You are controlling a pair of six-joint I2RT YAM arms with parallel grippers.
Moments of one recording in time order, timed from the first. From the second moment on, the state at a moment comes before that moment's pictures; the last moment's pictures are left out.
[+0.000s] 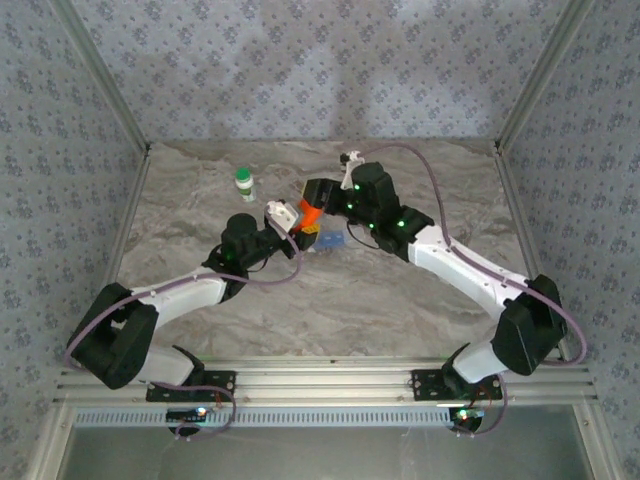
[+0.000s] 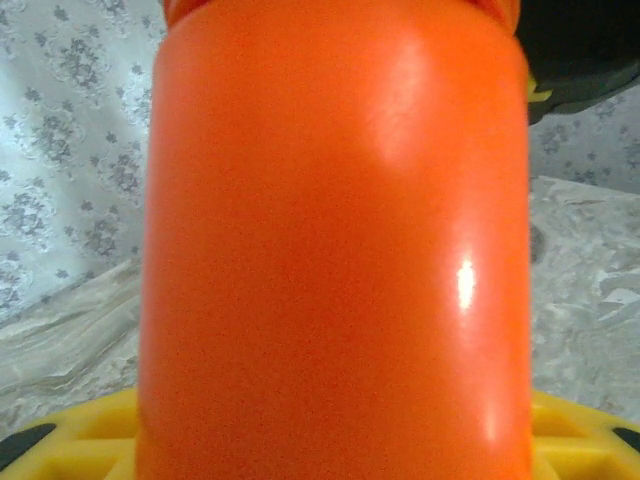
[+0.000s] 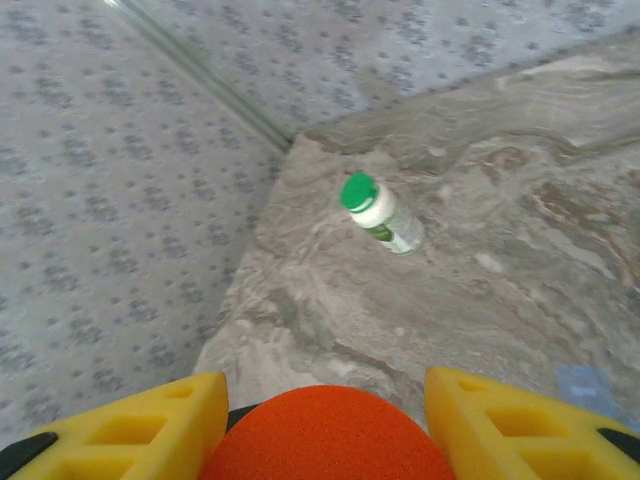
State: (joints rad) left arm -0.60 1.38 0.63 0.64 0.30 0.11; right arm 0.68 1.45 1.19 -0.04 -0.12 0.70
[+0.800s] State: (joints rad) left arm -0.58 1.33 0.64 0.65 0.75 0.10; right arm 0.48 1.34 1.16 -0.13 -0.96 -0.19
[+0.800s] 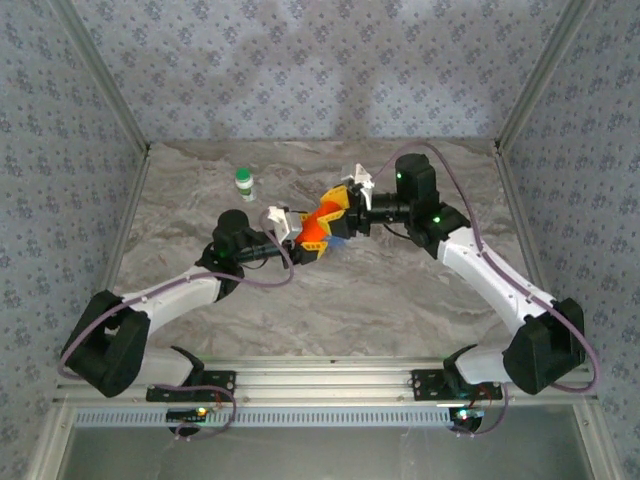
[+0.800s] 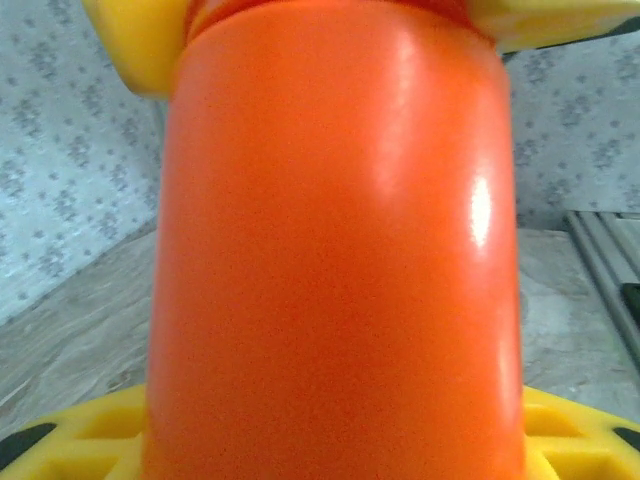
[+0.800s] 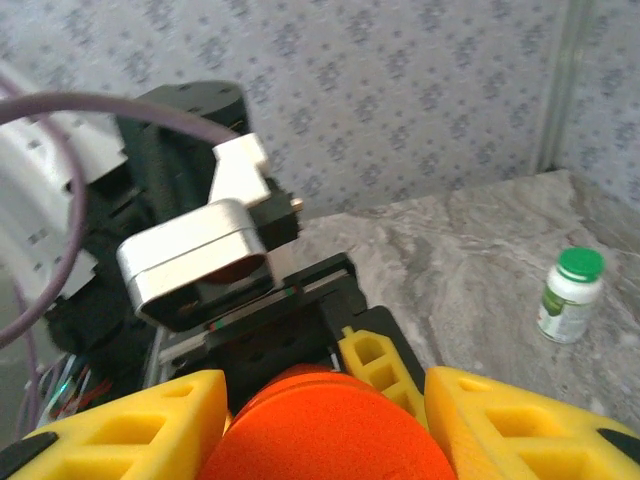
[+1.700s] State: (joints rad) left arm -0.58 1.32 0.64 0.40 0.31 0.13; right arm 0.41 1.14 1.00 -0.09 -0.40 0.07
